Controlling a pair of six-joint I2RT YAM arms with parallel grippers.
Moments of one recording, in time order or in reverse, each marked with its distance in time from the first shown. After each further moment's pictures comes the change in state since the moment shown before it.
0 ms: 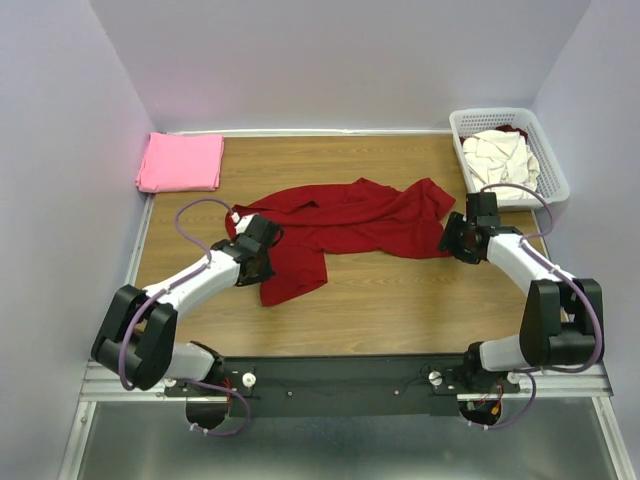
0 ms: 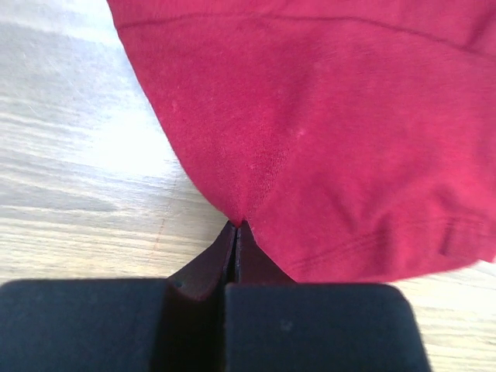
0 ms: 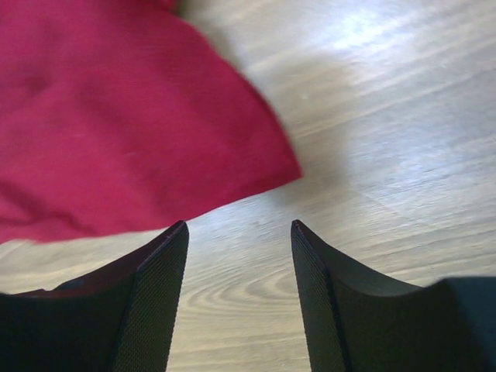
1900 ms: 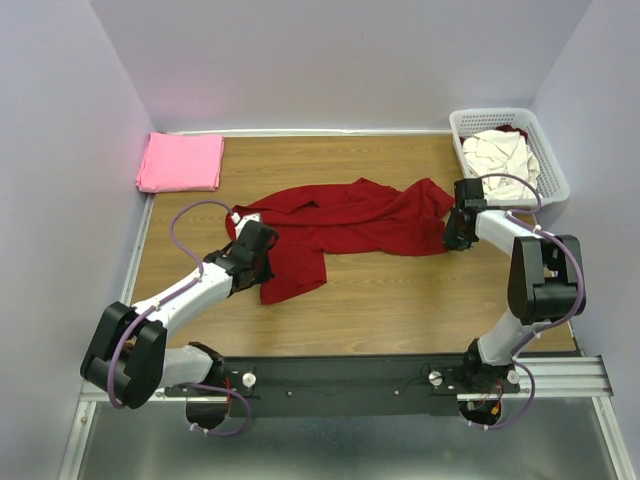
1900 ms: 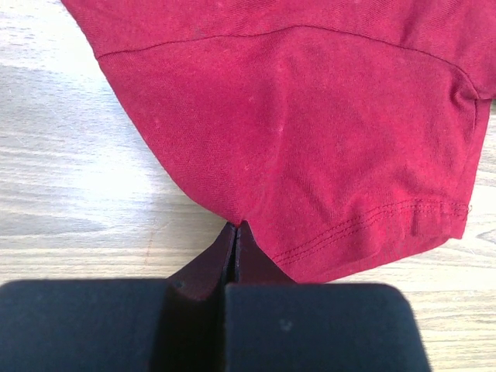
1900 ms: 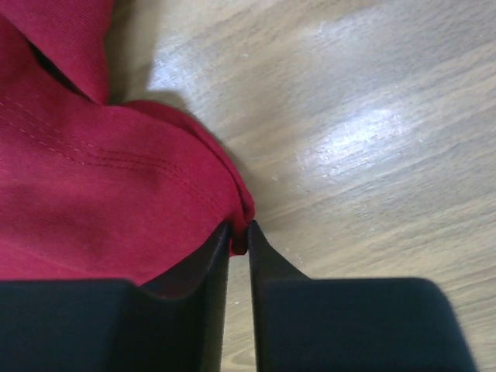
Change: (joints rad) left arm 0.000 -0.122 -0.095 0.135 0.033 0.083; right arm 0.011 0.304 0.185 -0.042 0.155 0.000
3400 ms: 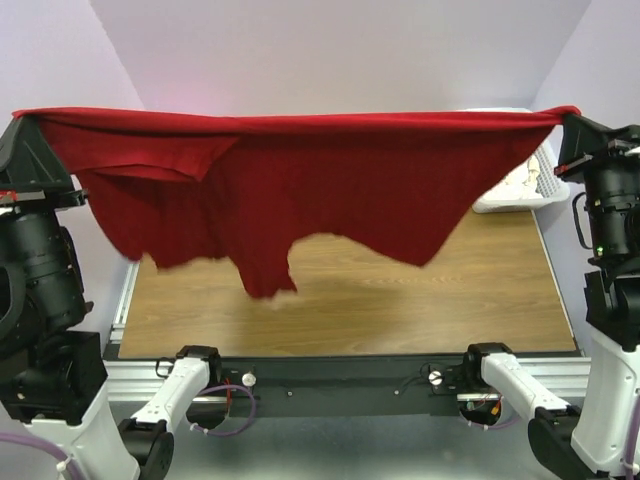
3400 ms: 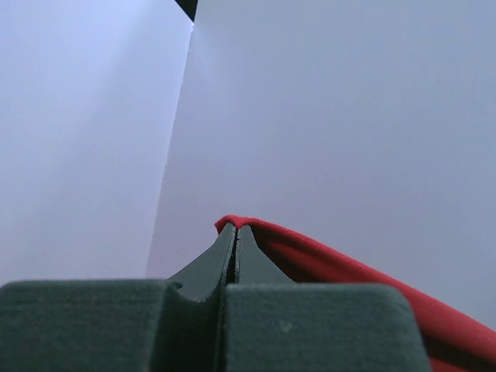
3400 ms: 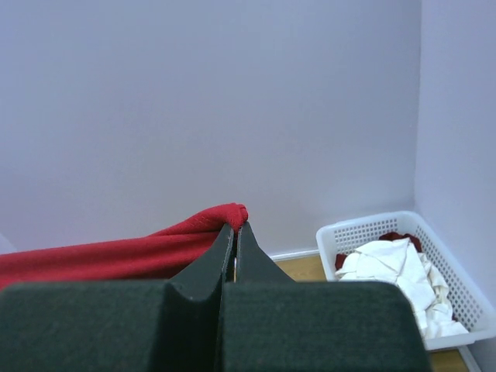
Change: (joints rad) left arm 0.428 -0.398 1.275 -0.006 -0.075 0.481; right arm 0.012 -0.760 0.762 -0.100 -0.079 -0.192
